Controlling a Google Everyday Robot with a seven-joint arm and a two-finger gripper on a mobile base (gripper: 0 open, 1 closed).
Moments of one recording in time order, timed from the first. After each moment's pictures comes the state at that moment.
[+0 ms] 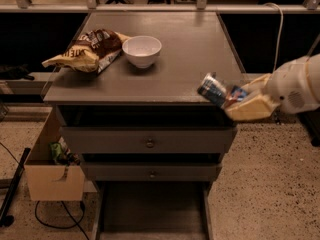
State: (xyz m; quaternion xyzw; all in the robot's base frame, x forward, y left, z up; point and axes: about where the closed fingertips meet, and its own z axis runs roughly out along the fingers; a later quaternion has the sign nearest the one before) arm 0.494 -0.187 0.894 -0.45 0.80 0.15 0.35
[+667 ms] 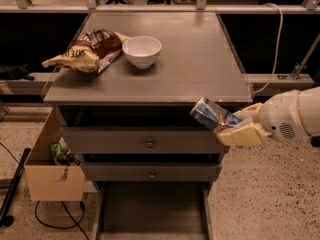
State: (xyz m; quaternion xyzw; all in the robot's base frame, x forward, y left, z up) arm 0.456 -0.166 0.850 -0.43 0.81 0.20 0.35
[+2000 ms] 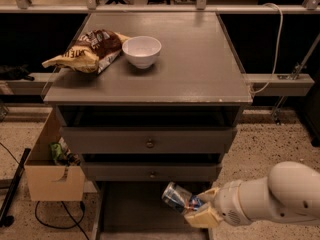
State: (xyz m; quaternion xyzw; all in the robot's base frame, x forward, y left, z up) arm 0.359 -0.104 0.639 -0.42 0.83 0.27 0.25
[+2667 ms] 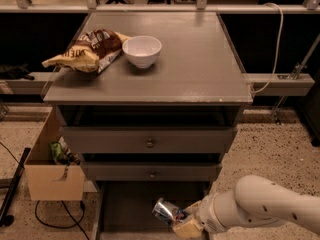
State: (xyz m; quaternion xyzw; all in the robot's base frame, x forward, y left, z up) arm 0.354 -0.079 0.538 -0.42 0.85 0.27 0.19
